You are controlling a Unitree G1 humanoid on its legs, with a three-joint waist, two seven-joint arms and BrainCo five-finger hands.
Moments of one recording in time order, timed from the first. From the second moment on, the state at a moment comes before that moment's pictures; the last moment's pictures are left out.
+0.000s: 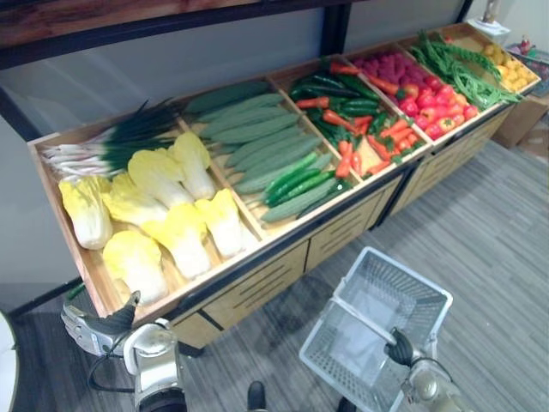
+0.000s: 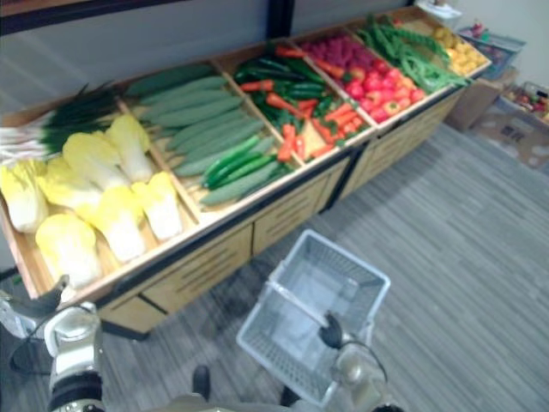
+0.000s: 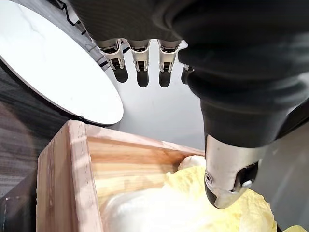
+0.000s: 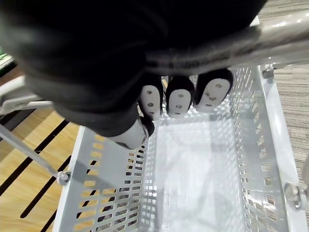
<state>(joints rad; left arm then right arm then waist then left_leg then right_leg) -0.10 0.13 0.54 0.39 0.24 0.12 0.81 0.04 -0.25 0.21 0.69 -0.67 -0.10 -0.15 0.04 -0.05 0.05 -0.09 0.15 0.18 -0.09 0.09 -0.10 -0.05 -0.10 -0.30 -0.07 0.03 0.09</state>
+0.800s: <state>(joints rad) -0.27 0.24 0.52 0.63 0.24 0.16 0.81 -0.04 -0.26 0.24 0.69 -0.67 -0.11 -0.17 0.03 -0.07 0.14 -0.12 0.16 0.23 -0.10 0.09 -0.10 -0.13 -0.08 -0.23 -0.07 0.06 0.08</state>
